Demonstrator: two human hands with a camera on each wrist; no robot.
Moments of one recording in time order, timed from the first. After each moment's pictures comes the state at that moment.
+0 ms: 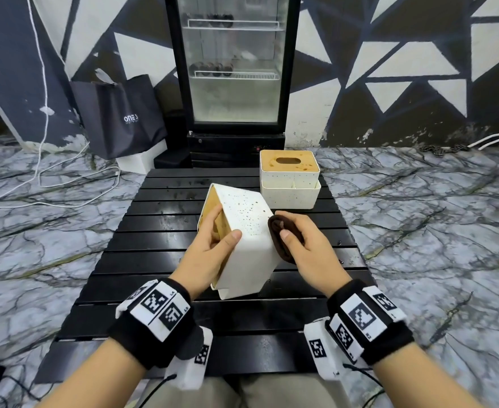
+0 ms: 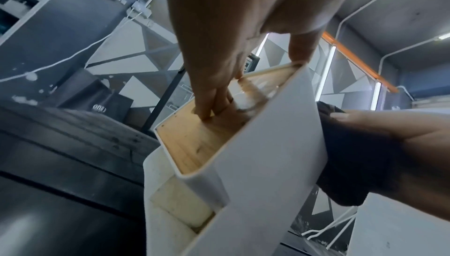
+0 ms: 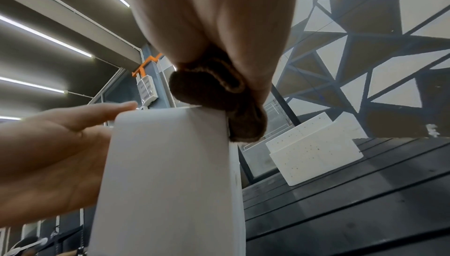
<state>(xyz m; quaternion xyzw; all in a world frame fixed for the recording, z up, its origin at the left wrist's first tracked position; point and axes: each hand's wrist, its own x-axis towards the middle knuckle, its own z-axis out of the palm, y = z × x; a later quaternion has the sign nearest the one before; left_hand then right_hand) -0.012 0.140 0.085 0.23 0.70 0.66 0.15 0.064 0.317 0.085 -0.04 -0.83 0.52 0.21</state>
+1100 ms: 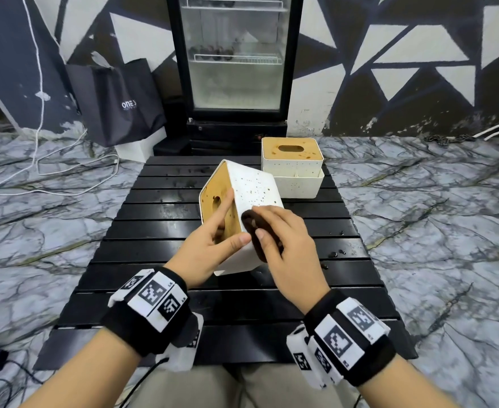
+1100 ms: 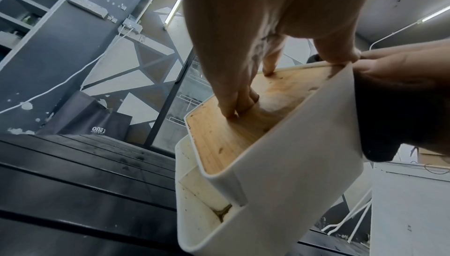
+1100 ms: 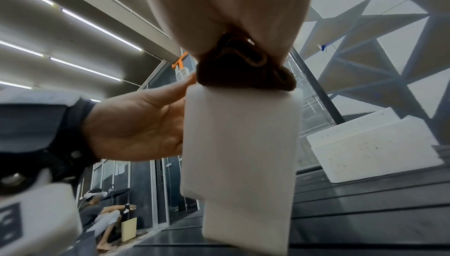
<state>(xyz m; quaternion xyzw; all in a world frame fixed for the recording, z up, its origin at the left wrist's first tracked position) -0.019 0.132 0.081 0.32 0.74 0.57 0.17 0.065 0.276 0.073 0.00 -0.86 0.40 0.32</state>
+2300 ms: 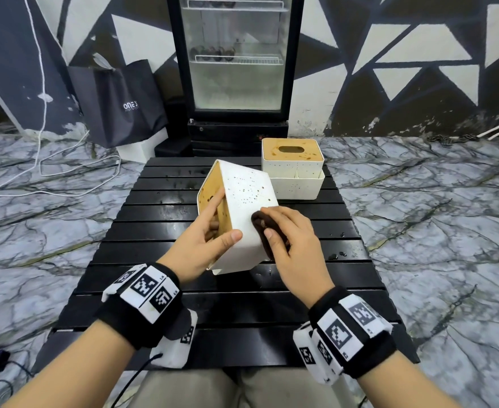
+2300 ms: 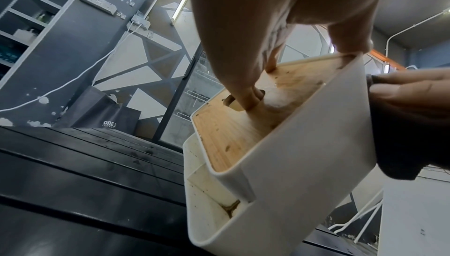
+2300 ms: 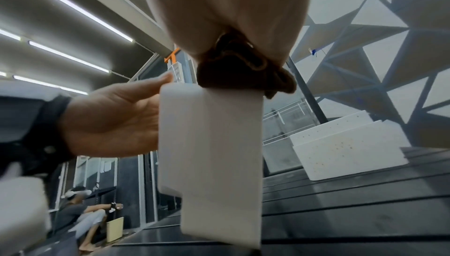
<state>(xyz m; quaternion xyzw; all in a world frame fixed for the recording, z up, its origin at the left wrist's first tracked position) -0.033 0.130 0.077 0.32 0.73 0.58 0.16 0.059 0.293 0.066 -0.01 -0.86 0.40 0.31</state>
